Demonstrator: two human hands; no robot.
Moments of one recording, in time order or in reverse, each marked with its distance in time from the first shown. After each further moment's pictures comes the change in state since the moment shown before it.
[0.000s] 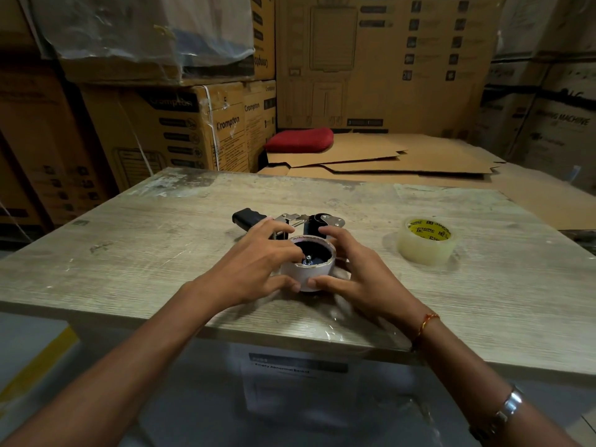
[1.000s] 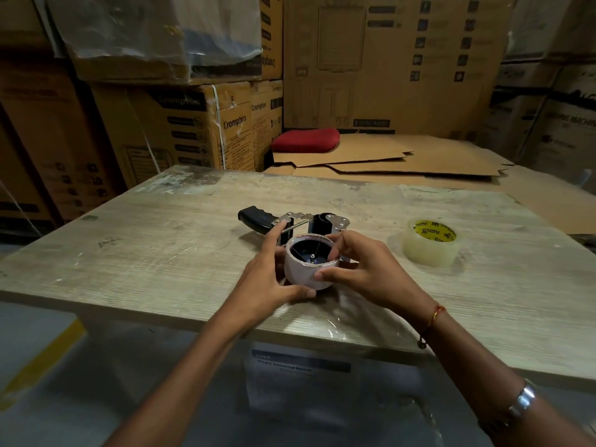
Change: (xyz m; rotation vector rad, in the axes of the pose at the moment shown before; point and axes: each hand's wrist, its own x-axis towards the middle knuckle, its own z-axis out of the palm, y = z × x) left_hand -0.018 0.025 0.035 -0.764 0.129 -0.554; right_hand 0.006 -0.007 -0.008 0.043 0.044 0.072
